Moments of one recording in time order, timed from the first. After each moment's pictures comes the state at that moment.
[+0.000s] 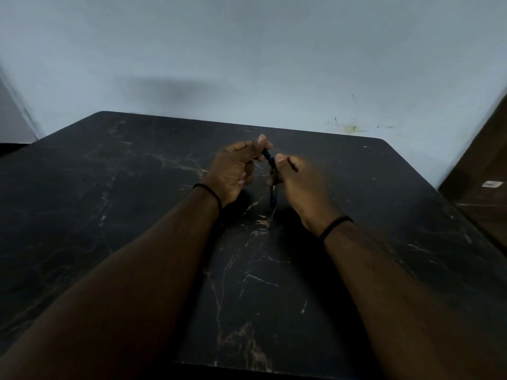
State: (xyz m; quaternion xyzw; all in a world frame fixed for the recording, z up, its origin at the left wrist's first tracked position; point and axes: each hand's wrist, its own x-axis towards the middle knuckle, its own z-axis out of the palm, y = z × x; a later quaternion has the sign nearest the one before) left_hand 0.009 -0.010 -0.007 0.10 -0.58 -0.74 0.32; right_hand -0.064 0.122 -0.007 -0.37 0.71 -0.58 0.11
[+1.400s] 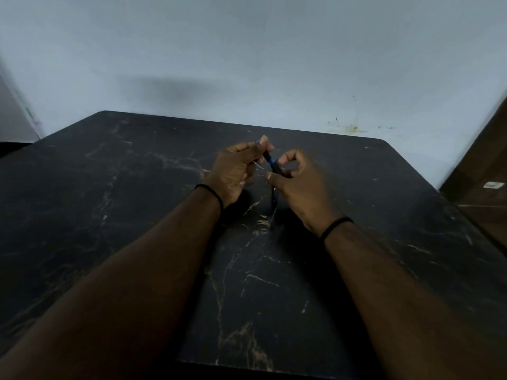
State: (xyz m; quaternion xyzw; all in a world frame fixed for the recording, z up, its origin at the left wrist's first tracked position) left_hand 0.009 -0.012 -0.011 0.11 -0.59 -0.74 0.31; right_hand -0.069 0.123 -0.012 -0.40 0.71 -0.58 0.08
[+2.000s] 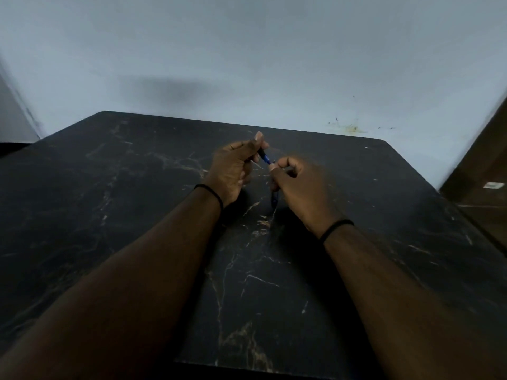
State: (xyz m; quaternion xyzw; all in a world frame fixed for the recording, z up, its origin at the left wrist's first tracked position) left_hand 0.014 -0.006 -0.003 0.15 -0.58 -0.72 0.35; right_hand -0.070 0.122 -0.013 -0.40 0.73 -0.55 0.06
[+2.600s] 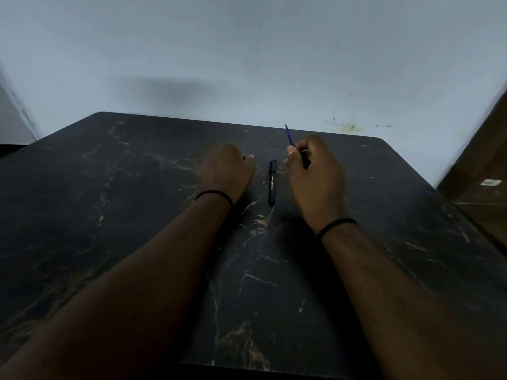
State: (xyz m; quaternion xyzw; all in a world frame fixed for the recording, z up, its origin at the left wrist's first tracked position) left_hand 0.006 -0.009 -0.009 0.42 -0.82 -0.12 0.36; right_hand -0.075 0.132 -0.005 -0.37 0.74 -0.54 -0.15
